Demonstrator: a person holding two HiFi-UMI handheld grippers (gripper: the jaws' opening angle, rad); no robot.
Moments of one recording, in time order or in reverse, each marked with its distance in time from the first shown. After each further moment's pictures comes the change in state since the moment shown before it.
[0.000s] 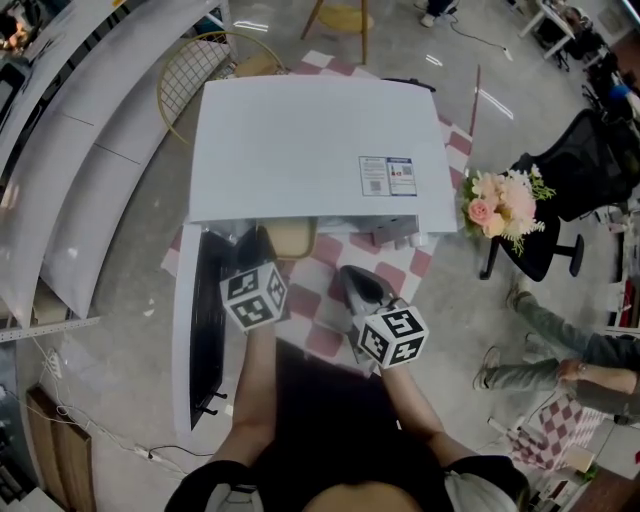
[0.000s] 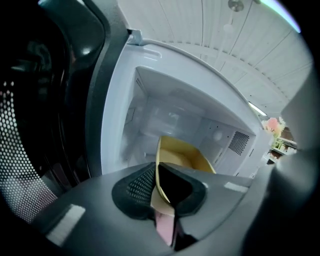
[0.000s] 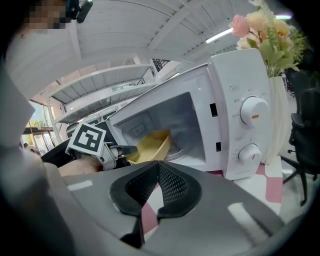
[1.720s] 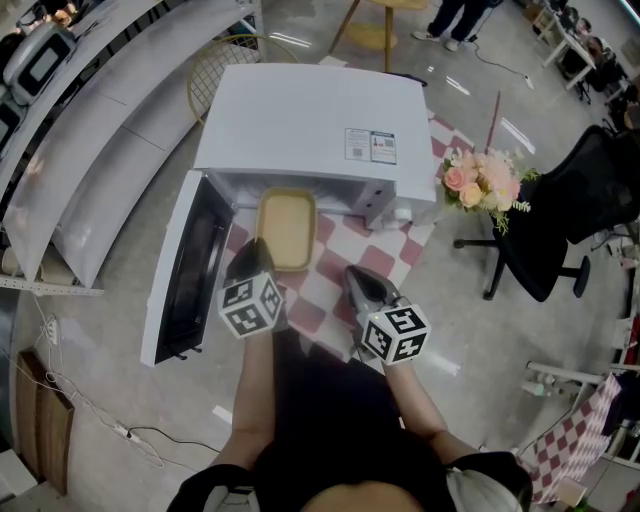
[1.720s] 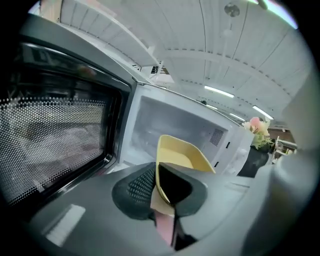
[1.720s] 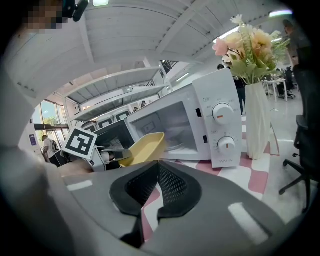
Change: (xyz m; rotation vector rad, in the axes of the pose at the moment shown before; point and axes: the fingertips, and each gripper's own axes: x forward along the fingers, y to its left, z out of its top) left arm -0.096 -0.026 -0.047 -0.051 -0.058 0.089; right arm -0.074 -0.007 -0.031 -0.055 -0.002 0.112
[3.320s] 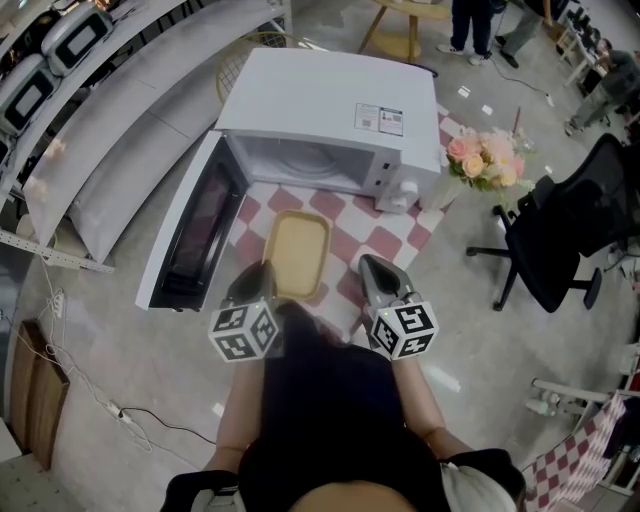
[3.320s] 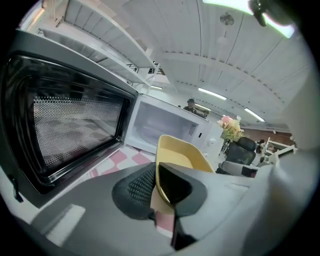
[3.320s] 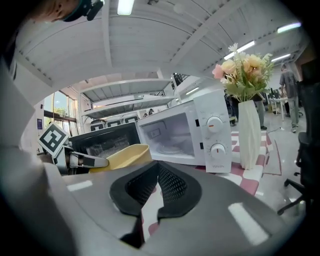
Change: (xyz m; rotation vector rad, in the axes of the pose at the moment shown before) left arm -0.112 -0.016 -0.053 -0.010 0.008 -0.070; right arm -0.043 0.001 -0.021 -0.153 -0.126 0.034
